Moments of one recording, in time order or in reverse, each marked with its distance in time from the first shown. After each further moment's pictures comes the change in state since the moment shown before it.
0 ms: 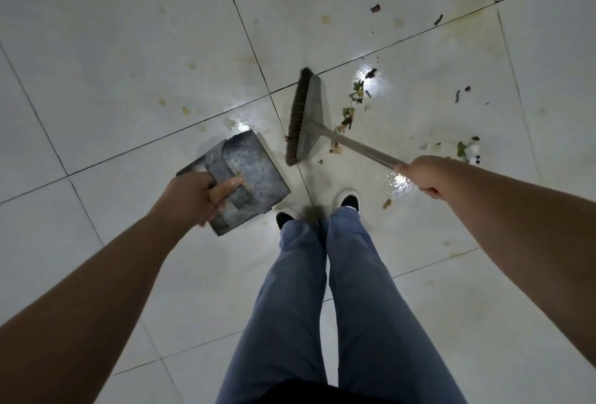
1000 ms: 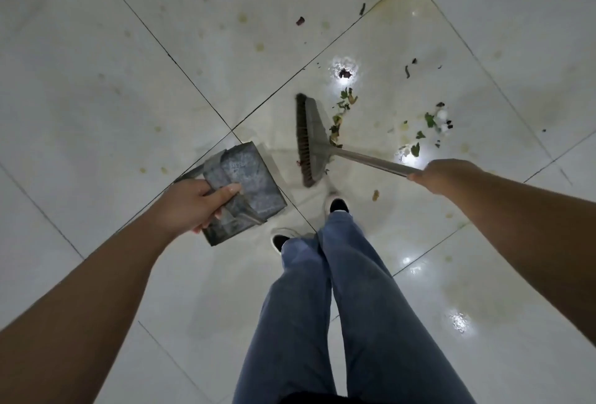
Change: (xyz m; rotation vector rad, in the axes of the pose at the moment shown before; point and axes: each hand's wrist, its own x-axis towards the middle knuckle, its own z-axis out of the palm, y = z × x) left_hand 0.012 0.132 0.001 0.093 -0.123 0.009; right_hand 0.051 0.140 -0.004 -0.101 0.118 -0.063
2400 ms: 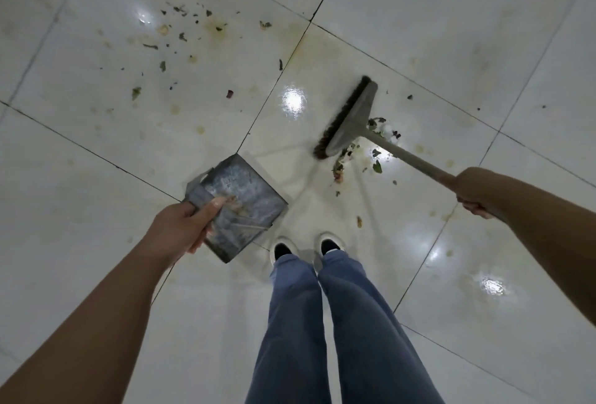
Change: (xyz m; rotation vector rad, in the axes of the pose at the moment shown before) left_hand 0.079 0.132 -0.034 -0.013 0.009 0.188; right_hand 0.003 0.106 -0.026 1.120 -0.185 0.439
